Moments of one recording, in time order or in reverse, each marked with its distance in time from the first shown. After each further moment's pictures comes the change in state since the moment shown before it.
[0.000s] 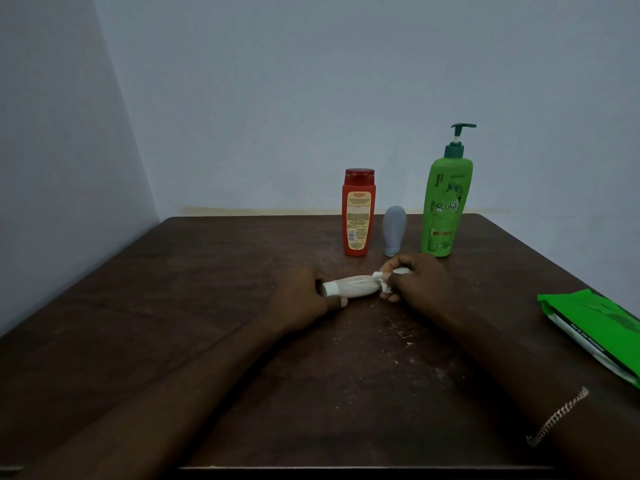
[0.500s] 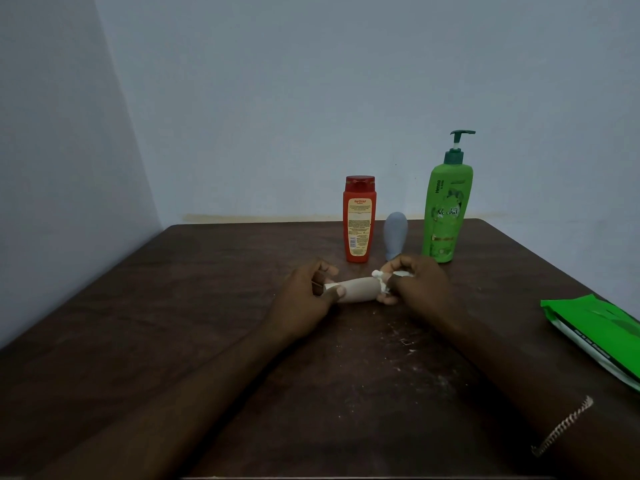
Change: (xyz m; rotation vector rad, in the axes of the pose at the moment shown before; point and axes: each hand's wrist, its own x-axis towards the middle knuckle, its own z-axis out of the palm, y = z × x) left_hand -0.007 0.002 0.004 -0.307 0.167 0.072; right_hand 0.002 0.000 0.004 0.043 0.020 -0.020
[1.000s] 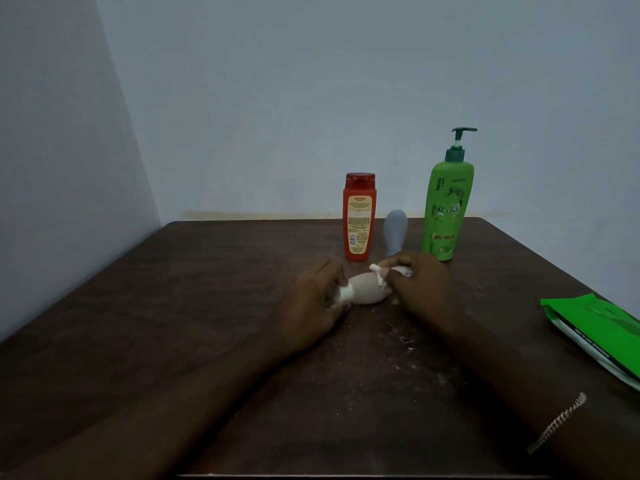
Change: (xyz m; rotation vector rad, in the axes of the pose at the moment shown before) left_hand -0.010 0.000 0.002 0.255 -0.009 0.375; right_hand -0.008 -0.004 0.003 -0.128 0.123 -0.132
